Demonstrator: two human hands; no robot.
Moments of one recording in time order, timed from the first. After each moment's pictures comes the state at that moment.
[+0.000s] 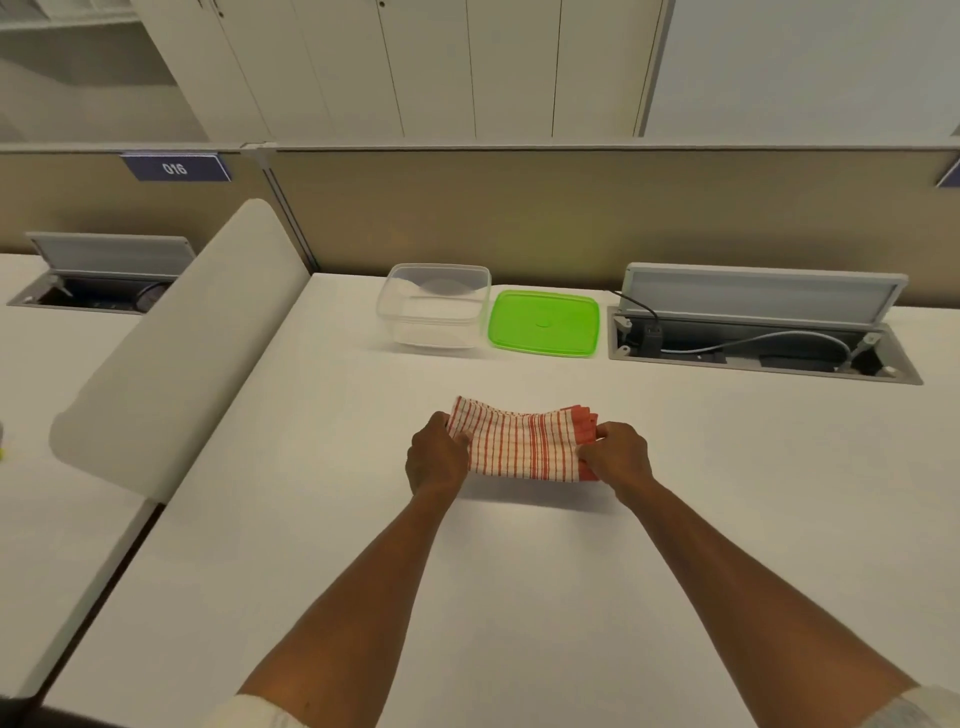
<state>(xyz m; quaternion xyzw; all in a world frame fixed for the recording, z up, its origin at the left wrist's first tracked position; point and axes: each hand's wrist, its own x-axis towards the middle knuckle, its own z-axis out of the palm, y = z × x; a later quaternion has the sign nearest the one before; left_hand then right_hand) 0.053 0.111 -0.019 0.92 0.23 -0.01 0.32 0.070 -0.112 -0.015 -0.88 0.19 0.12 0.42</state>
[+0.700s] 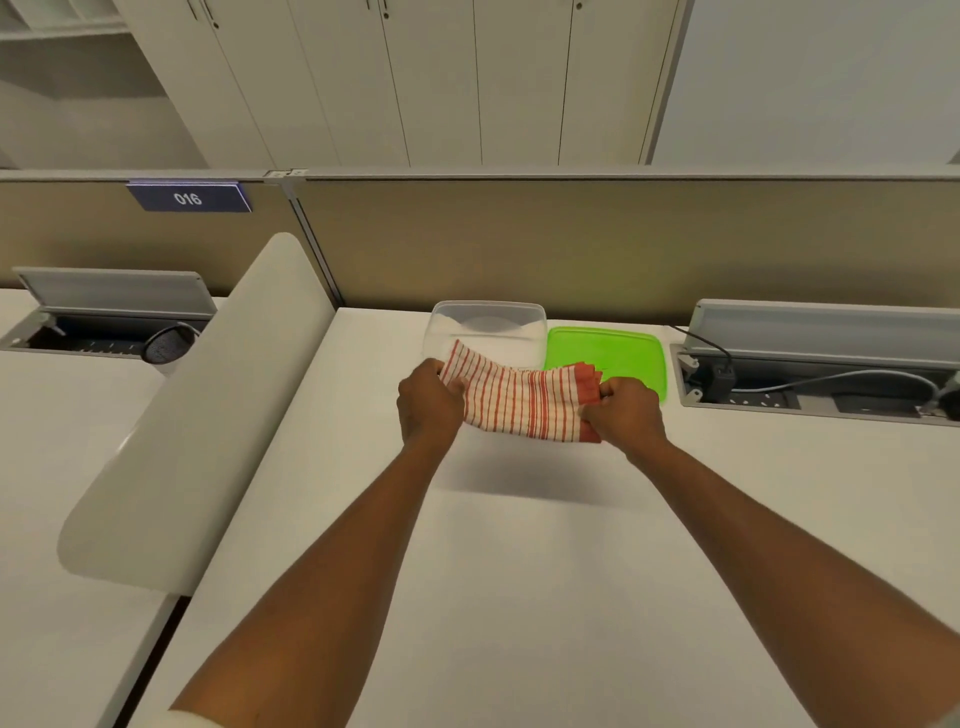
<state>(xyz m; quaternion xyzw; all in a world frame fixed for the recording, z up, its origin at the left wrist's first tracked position) 0.194 0.235 0.039 0.90 0.19 0.10 0.37 0.195 0.005 0.037 -0.93 0.13 0.02 0.34</state>
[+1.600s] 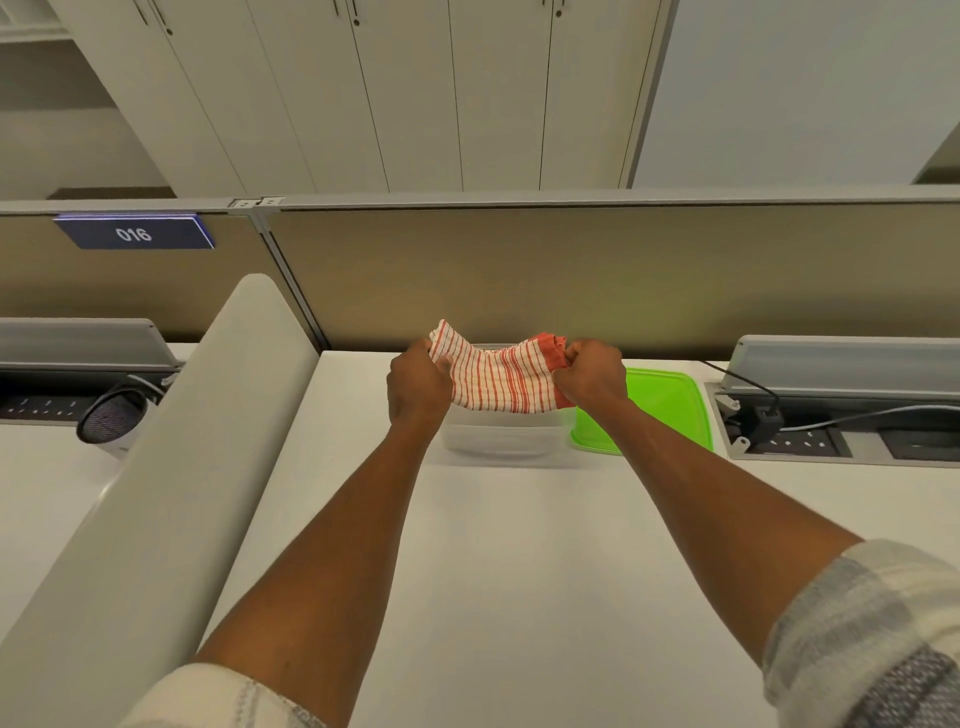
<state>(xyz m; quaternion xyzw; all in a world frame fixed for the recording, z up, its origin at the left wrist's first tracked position) 0.343 0.290 0.028 0.92 0.15 0.10 0.35 0.352 0.080 0.032 -0.93 0.12 -0.03 0.33</state>
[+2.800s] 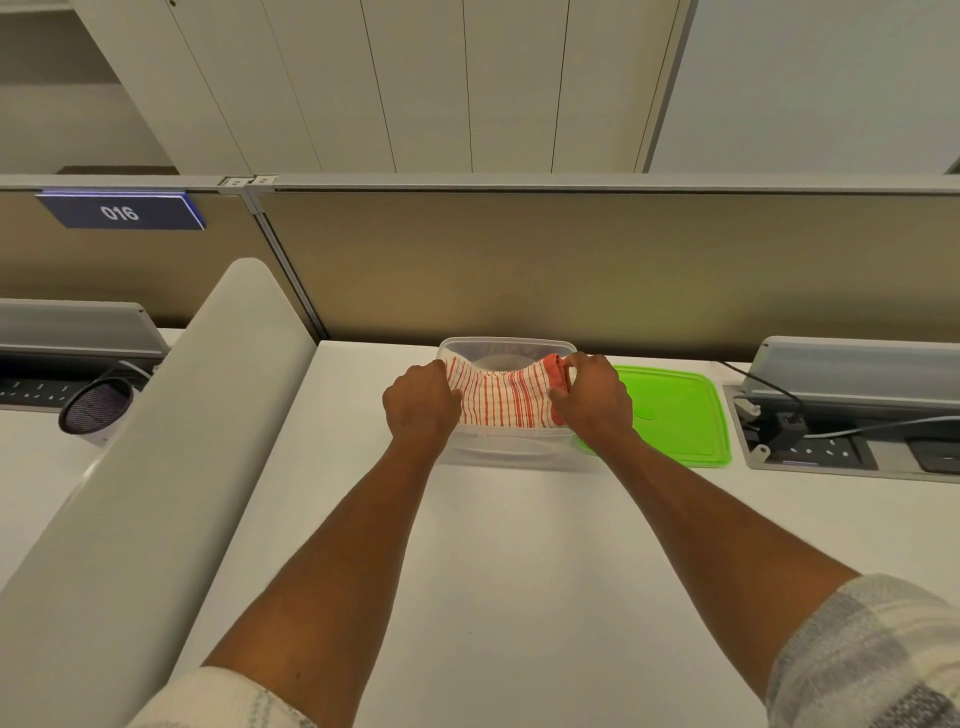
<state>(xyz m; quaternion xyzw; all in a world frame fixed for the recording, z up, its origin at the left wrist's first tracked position) 0.347 0.293 -0.006 0.99 0.10 0.02 0.09 0.353 0.085 -0.015 -0.96 0.09 -0.04 0.26</state>
